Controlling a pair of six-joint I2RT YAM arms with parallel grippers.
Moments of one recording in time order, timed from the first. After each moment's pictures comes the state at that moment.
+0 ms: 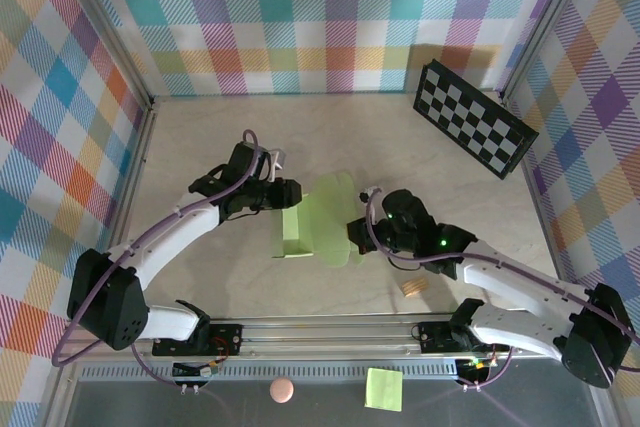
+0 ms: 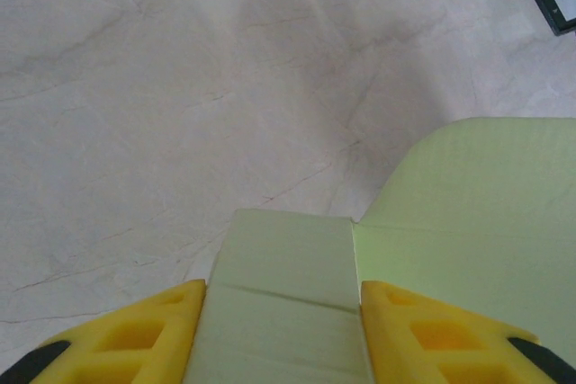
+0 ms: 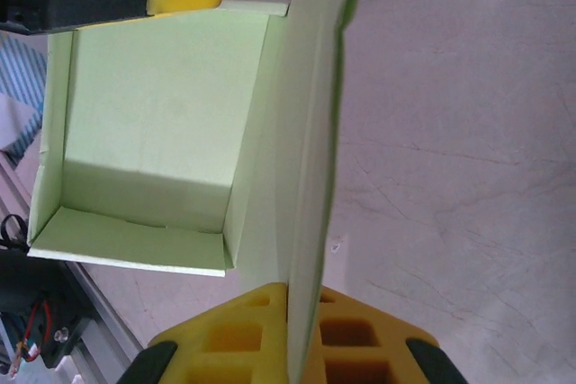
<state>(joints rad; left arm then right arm) -0.49 1.34 1.00 -0.51 0.26 -0.50 0.83 1.04 0.70 -0.29 -0.15 0.43</state>
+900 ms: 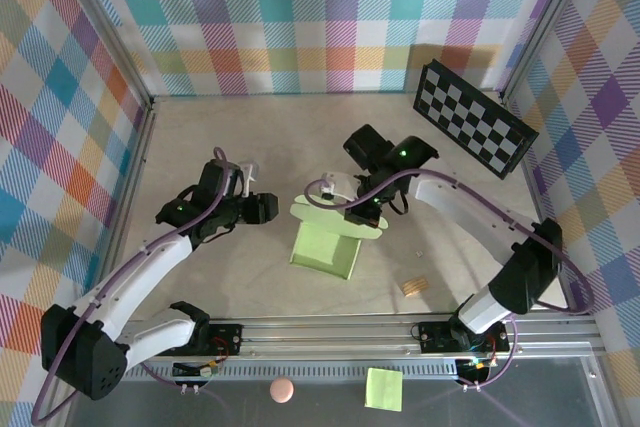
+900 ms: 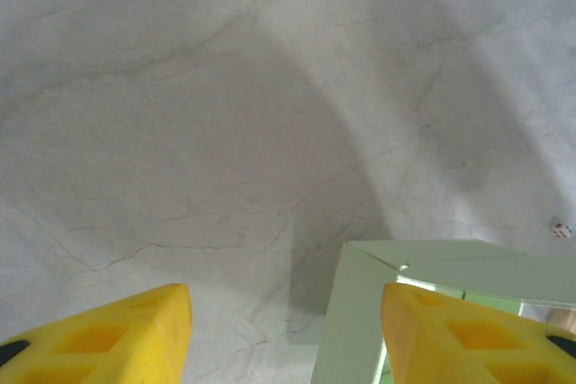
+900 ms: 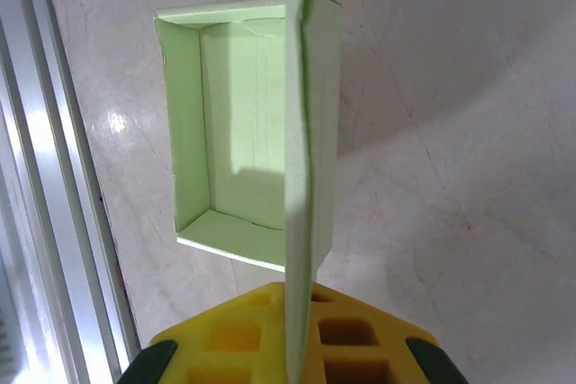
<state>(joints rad) -0.43 1.05 0.85 -0.61 0.17 -0.40 0.76 1.58 1.55 -1.24 -0.27 -0.65</state>
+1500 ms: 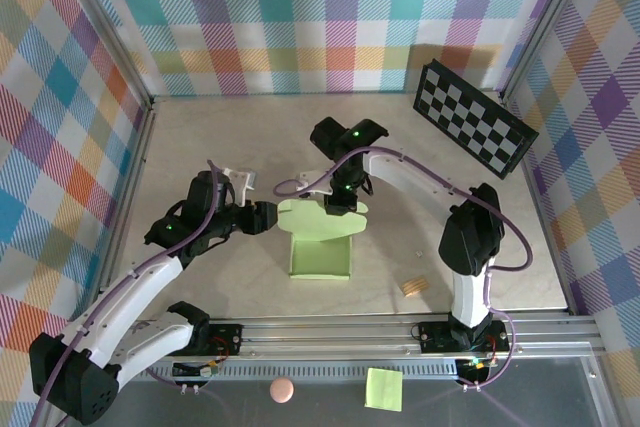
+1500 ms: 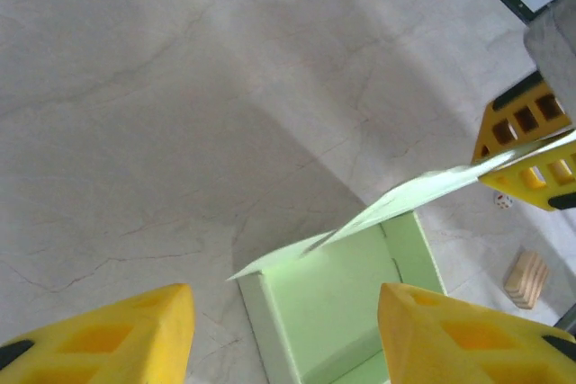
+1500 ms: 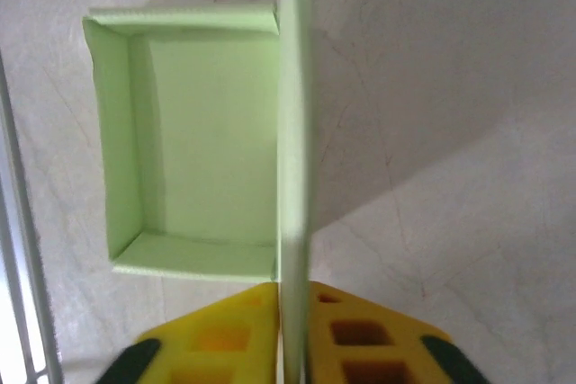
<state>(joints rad) -0.43 0.92 0.77 -0.54 0.26 -0.34 0.78 1.89 1.80 -1.31 -0.22 -0.82</state>
